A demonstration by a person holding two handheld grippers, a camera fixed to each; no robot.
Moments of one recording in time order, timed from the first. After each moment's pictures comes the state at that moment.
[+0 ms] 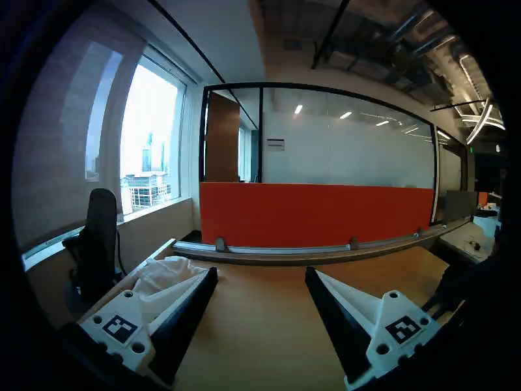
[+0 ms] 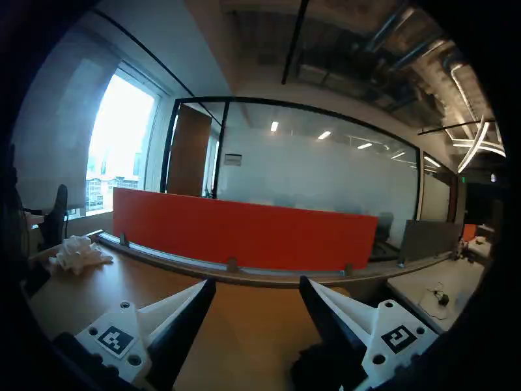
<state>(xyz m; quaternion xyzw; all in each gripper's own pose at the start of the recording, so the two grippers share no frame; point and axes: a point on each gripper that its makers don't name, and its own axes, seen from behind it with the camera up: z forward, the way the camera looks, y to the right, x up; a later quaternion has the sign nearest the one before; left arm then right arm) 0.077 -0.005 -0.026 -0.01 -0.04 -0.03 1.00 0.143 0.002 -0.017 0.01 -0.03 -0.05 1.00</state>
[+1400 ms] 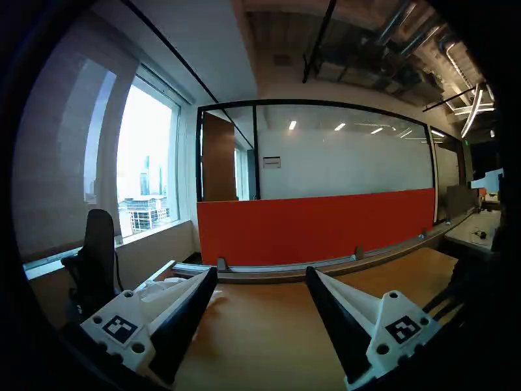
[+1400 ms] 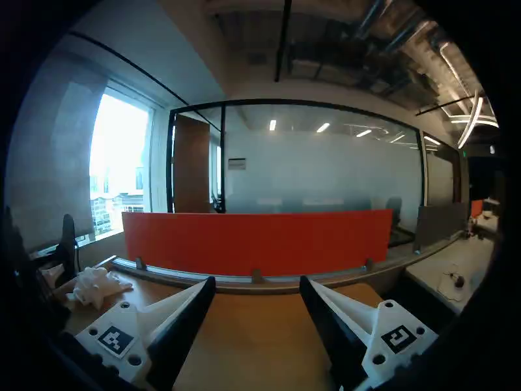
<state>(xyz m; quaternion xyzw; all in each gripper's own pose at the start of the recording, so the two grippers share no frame) 0.078 -0.009 -0.001 -0.01 0.01 0.00 1.00 0.190 -0.059 0.002 0.03 -0.03 0.01 1.00</state>
